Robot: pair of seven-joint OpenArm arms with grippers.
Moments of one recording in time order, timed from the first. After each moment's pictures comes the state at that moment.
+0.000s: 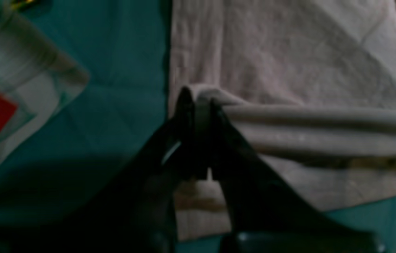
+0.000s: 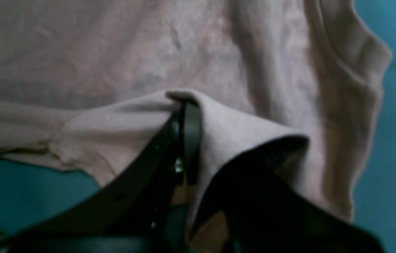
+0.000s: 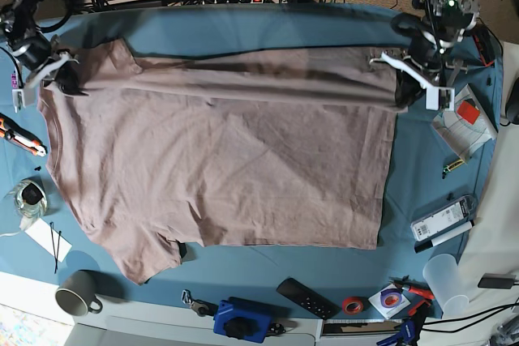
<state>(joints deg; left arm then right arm) 26.0 -3.6 -17.7 114.9 -22.5 -17.0 38.3 -17.0 25.0 44.9 90.7 46.6 40.0 -61.2</state>
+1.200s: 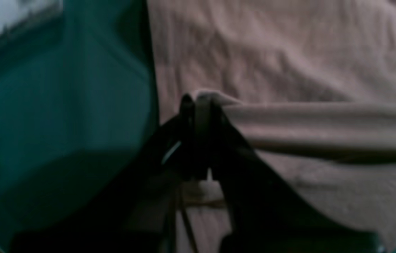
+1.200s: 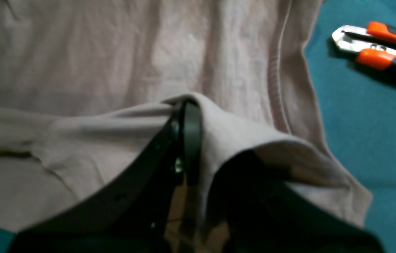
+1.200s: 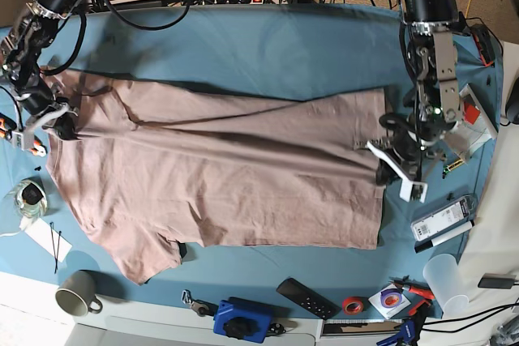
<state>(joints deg) -4.3 -7.5 -8.5 87.3 -16.7 -17.1 37.6 0.9 25.0 40.4 75.9 33.5 39.1 -52.9</state>
